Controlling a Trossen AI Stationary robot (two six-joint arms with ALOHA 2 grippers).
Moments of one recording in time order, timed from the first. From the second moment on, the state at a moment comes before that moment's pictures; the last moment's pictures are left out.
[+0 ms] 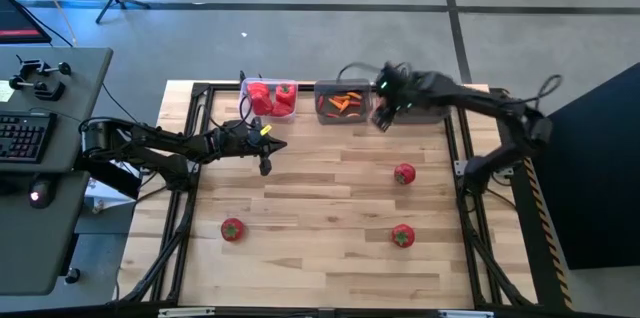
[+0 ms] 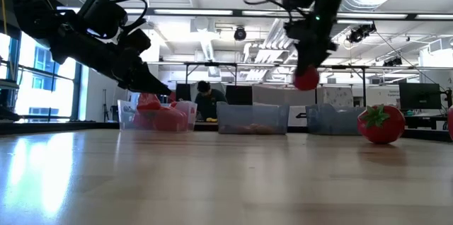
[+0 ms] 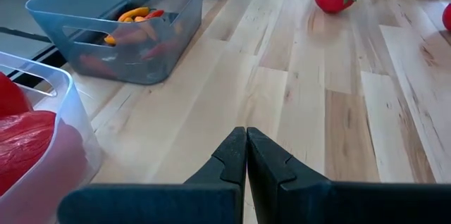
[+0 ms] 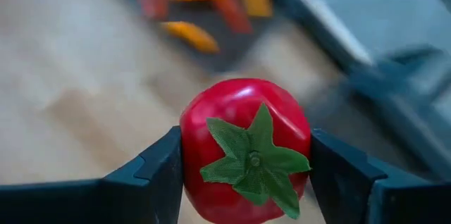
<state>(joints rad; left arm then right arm) 0.34 1.29 0.25 0.63 0.05 0.03 -0.53 1.48 1.24 -0.91 0.19 0.13</state>
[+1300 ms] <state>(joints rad) 0.34 1.29 0.25 0.63 0.04 0.00 -0.94 1.80 1.24 -0.76 0.19 0.00</state>
